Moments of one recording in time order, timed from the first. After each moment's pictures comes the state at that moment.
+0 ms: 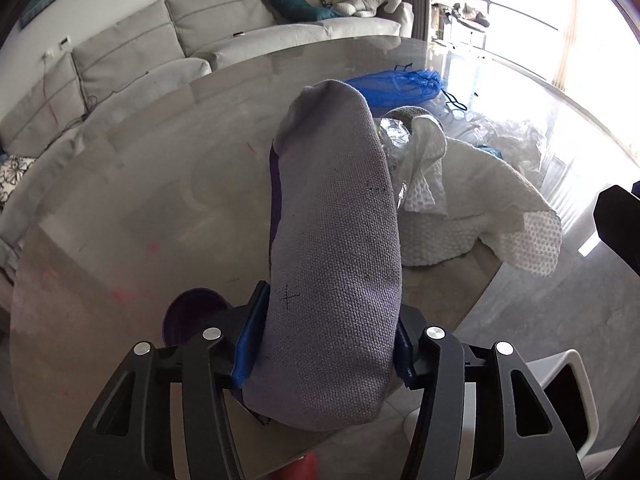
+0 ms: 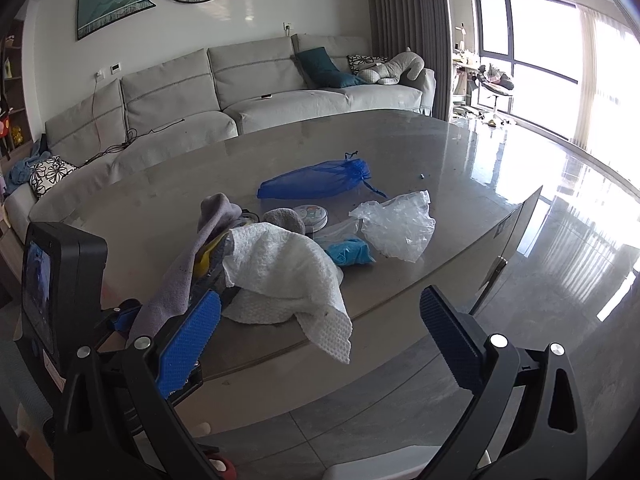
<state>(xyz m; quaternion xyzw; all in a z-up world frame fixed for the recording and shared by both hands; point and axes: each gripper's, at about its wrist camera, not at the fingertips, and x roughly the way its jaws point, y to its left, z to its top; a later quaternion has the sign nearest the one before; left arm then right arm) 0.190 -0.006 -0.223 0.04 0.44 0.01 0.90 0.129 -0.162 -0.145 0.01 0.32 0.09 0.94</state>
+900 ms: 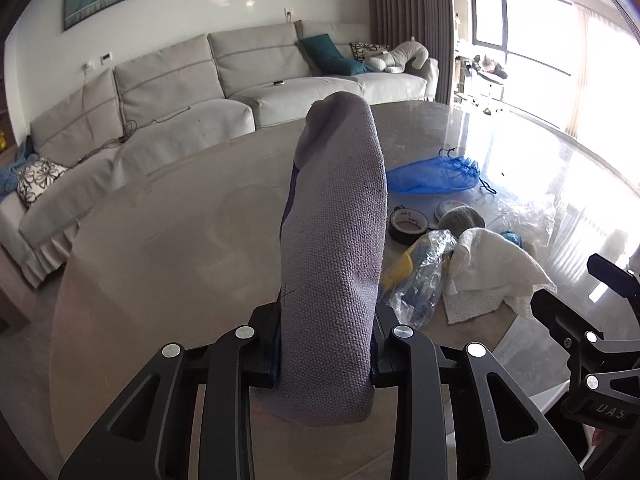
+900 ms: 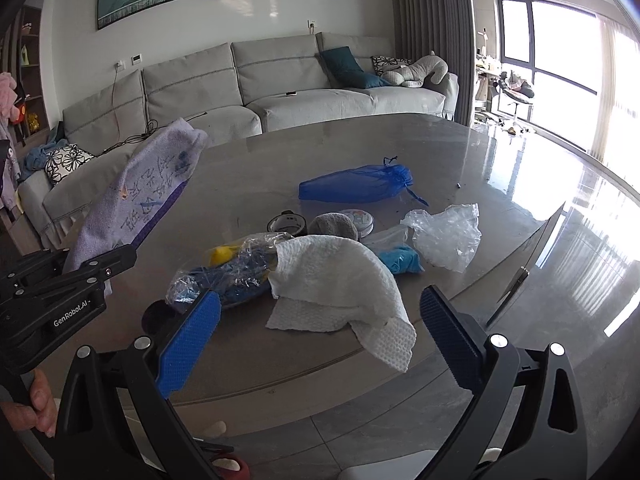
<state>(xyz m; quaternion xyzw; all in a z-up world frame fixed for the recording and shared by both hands) 0.163 0.064 -0.145 0.02 0.35 0.05 0.94 0.132 -0.121 -0.142 0.00 0.32 0.13 0.94</state>
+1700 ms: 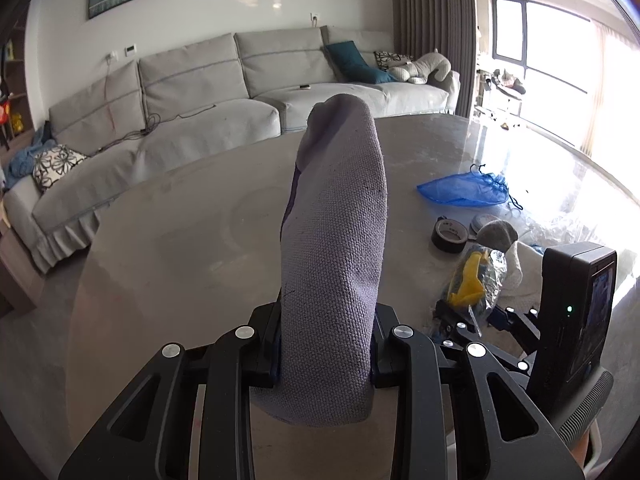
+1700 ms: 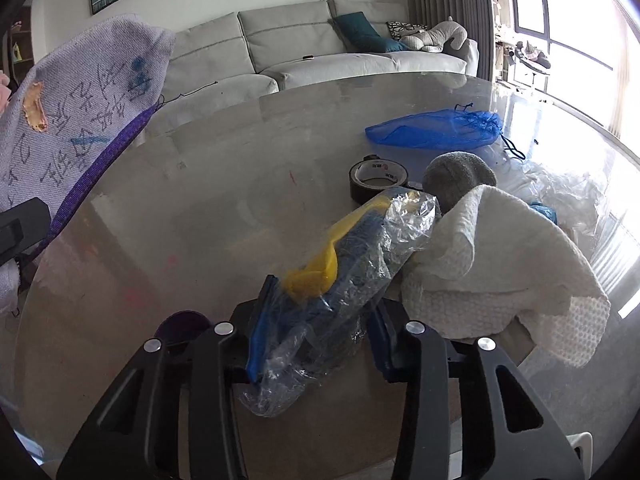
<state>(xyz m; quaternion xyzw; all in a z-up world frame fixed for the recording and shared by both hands) 0.154 0.108 -0.143 0.00 0.34 0.08 0.94 0.174 -0.025 -0.209 0.01 0.37 0.15 0.92</state>
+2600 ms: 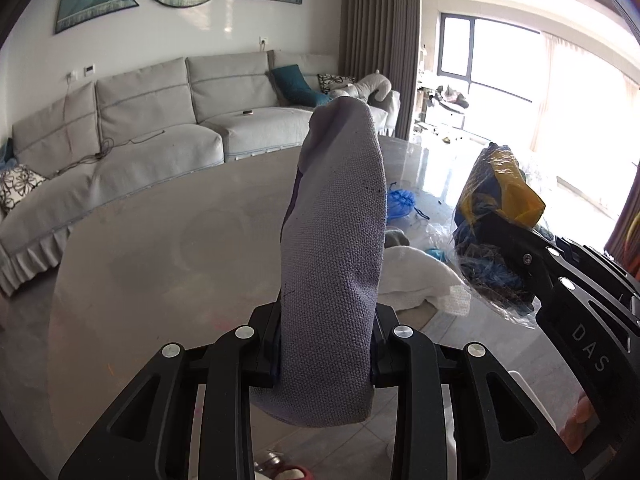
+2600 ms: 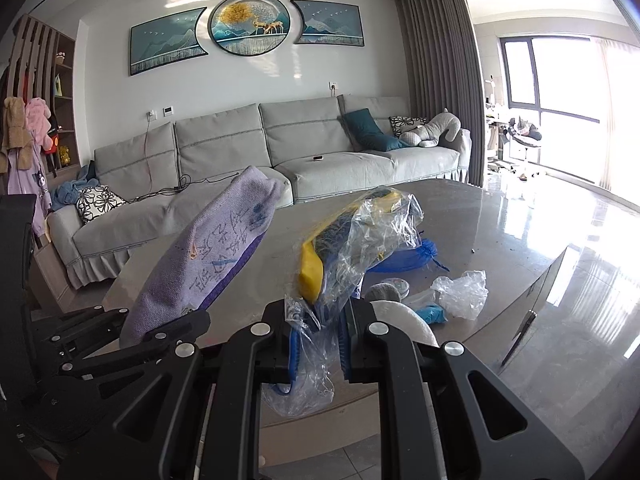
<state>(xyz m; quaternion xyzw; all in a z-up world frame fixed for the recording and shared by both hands) 0.089 0.053 -0.103 0.00 0.30 -0.03 0.95 0.053 -0.097 -0.060 0.02 0.21 0.15 0.97</state>
